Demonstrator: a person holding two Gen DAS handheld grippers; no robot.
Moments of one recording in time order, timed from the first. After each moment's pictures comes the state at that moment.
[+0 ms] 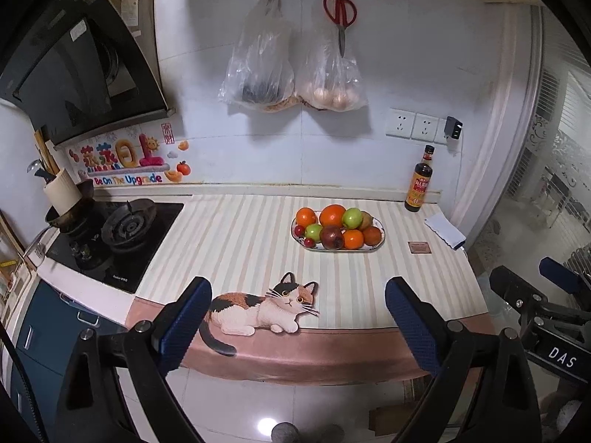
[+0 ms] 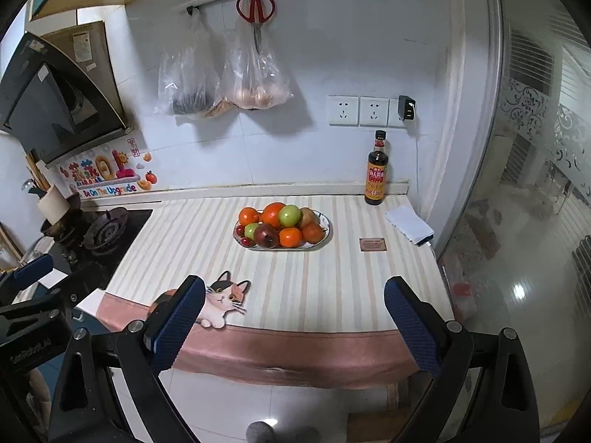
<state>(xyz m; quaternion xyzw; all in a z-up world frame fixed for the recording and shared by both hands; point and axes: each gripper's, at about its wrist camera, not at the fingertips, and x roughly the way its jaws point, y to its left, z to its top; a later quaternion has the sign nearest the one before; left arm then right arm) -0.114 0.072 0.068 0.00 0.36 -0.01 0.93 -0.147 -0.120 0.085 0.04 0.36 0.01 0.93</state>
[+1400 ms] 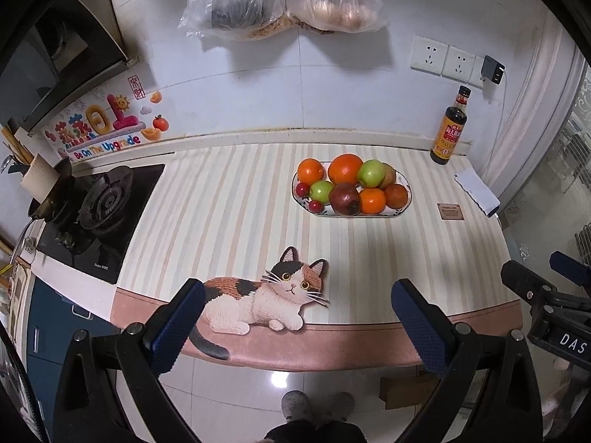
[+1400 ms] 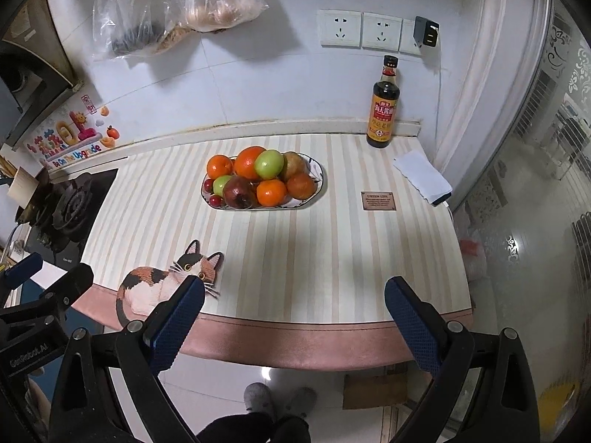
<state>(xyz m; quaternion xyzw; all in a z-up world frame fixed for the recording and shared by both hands) 0.014 0.060 -0.009 0.02 0.48 0.00 0.88 0.013 -0.141 -0.010 0.03 0.50 0.00 0.87</state>
